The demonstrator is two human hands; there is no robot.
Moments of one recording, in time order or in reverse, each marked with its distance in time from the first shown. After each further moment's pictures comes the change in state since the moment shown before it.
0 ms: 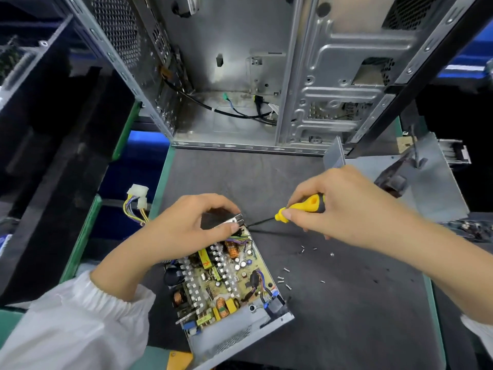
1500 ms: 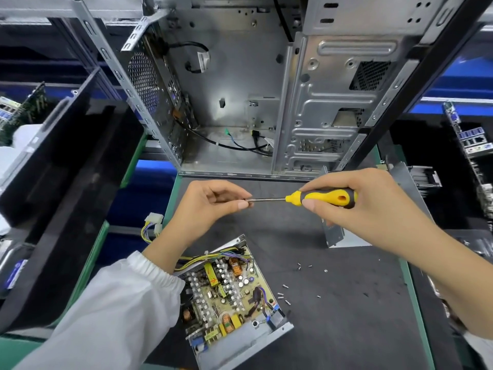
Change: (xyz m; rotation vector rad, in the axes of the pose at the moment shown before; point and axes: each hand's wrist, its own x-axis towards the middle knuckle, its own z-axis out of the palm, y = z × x) left_hand 0.033 0.018 -0.011 -0.634 0.287 0.250; right_hand -0.023 -0.008 -0.037 0.257 0.252 -0.061
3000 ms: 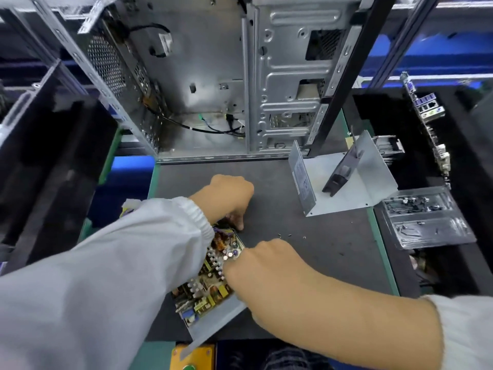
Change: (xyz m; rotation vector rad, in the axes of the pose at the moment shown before) left_hand 0.049 0.005 0.080 1.539 -0.723 -0.366; right_hand -0.056 -0.064 0.091 -0.709 -0.601 -0.242
